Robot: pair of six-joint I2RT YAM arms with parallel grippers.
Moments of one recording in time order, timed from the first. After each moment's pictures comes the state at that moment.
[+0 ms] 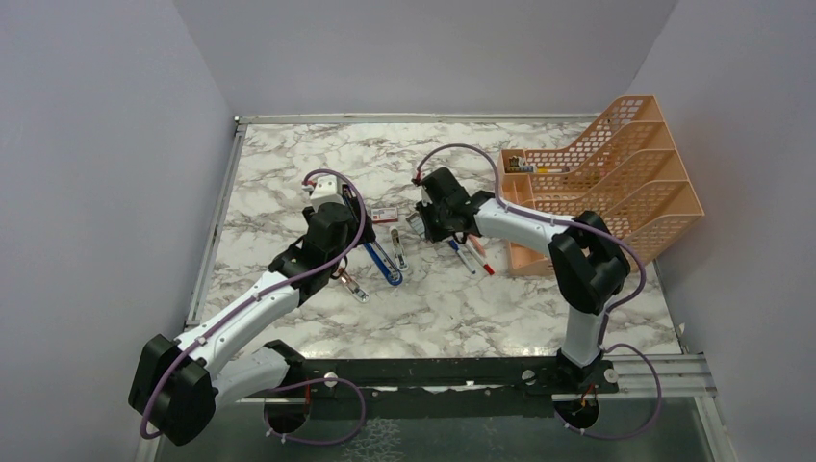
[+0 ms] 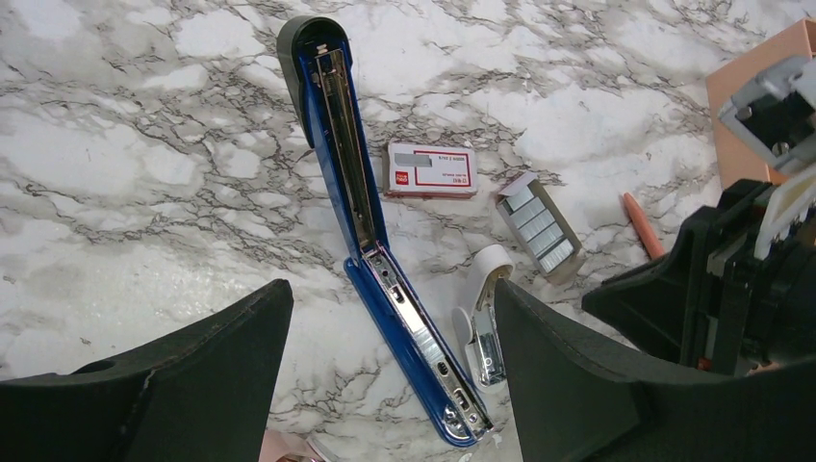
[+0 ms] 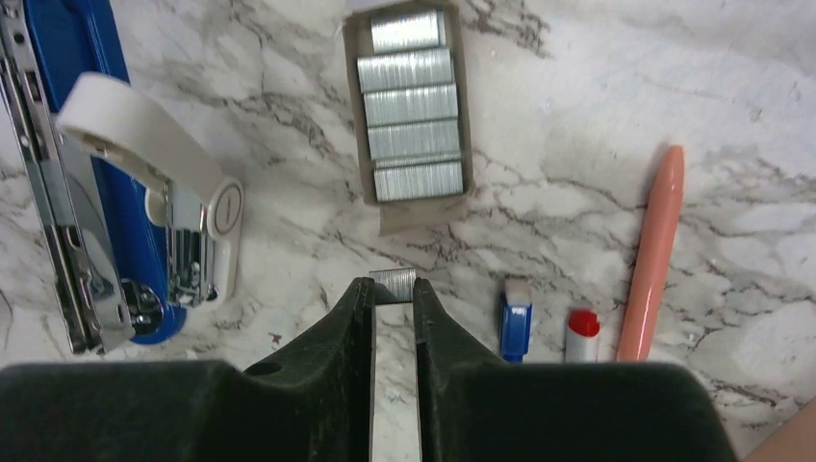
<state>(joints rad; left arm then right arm) -0.58 1.04 0.67 -0.11 -0.41 -0.54 0.72 1.87 1.29 -0.36 0.05 0.16</state>
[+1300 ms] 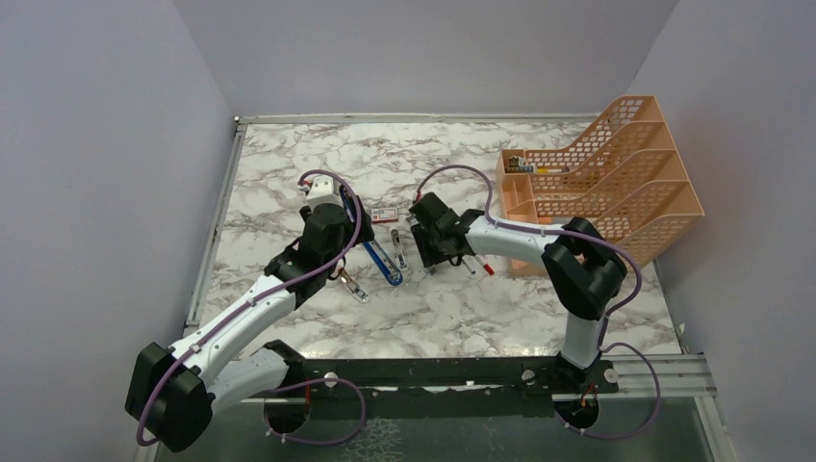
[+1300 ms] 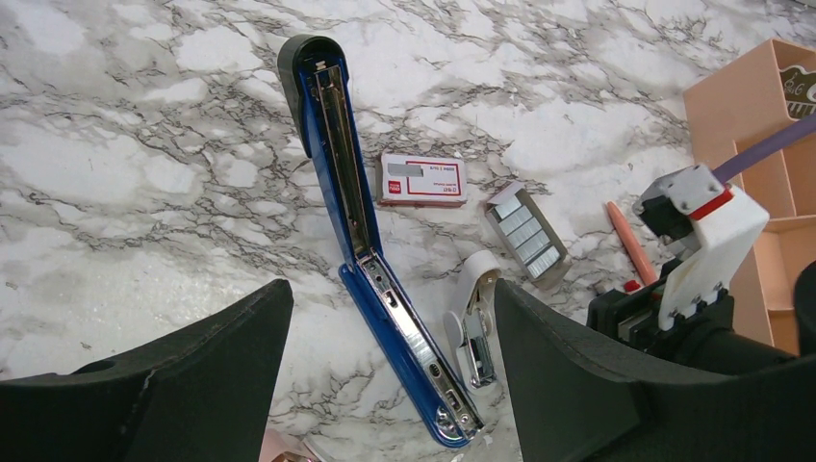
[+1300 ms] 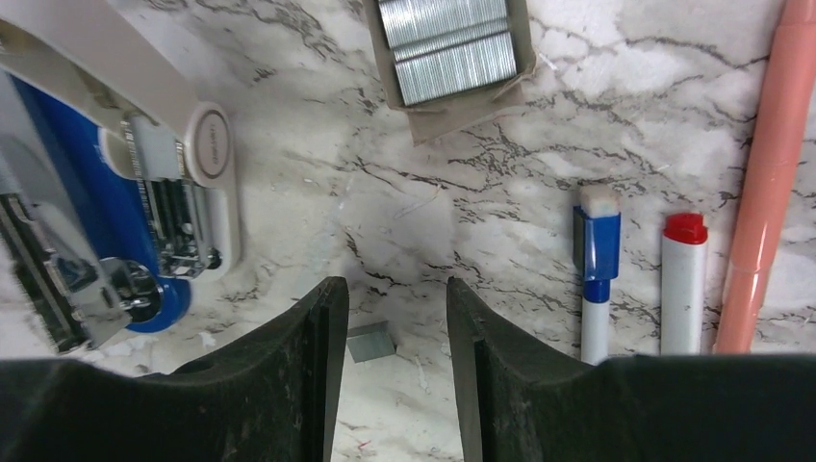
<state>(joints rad) -0.58 1.00 0.66 -0.11 -0.41 -0.54 0.83 1.86 1.20 -0.42 0.16 0.38</state>
